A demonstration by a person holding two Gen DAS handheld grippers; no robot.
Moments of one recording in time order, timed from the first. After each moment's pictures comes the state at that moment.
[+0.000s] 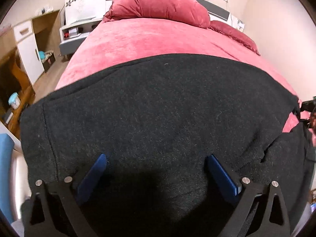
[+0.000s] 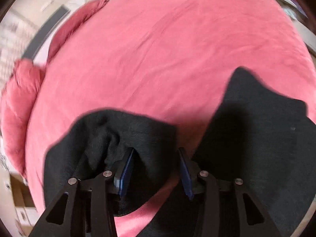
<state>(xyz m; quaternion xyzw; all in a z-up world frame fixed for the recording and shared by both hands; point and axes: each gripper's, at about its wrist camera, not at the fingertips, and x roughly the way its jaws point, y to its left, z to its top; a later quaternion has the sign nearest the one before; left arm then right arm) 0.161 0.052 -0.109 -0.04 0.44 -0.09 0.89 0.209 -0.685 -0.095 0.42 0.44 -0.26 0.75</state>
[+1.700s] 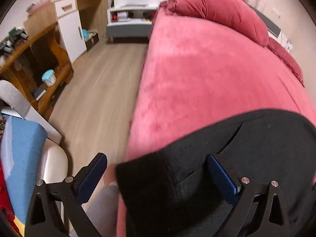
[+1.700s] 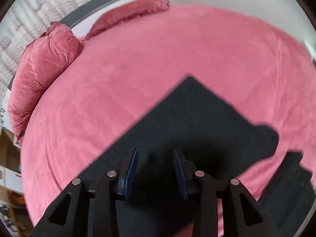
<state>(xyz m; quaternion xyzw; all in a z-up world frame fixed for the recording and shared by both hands) 0.253 0.170 -0.096 -0.08 0.49 0.06 0.87 0.347 -0.635 -0.020 0.27 0.43 -0.20 0.84</state>
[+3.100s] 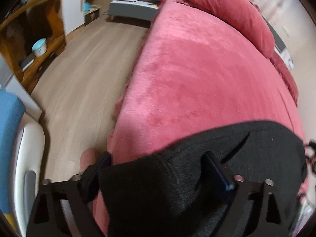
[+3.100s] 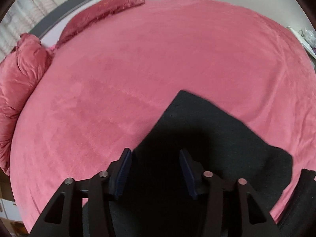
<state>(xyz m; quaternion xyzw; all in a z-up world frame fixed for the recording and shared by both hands) 0.272 0.181 -0.125 -0.17 0.51 0.05 0.84 0.421 -0.678 -0.054 0.32 0.46 -0.27 0.78</state>
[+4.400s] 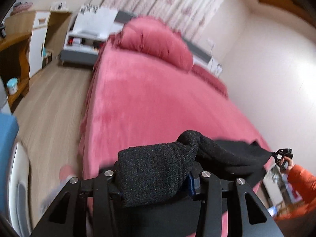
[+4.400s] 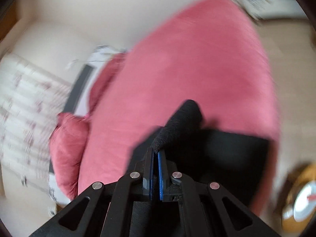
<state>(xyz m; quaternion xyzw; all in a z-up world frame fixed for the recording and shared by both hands) 0.020 0.168 -0.017 -0.17 0.36 -0.16 0.90 -0.001 -0.768 -0.030 0.56 0.23 -0.22 0.77</state>
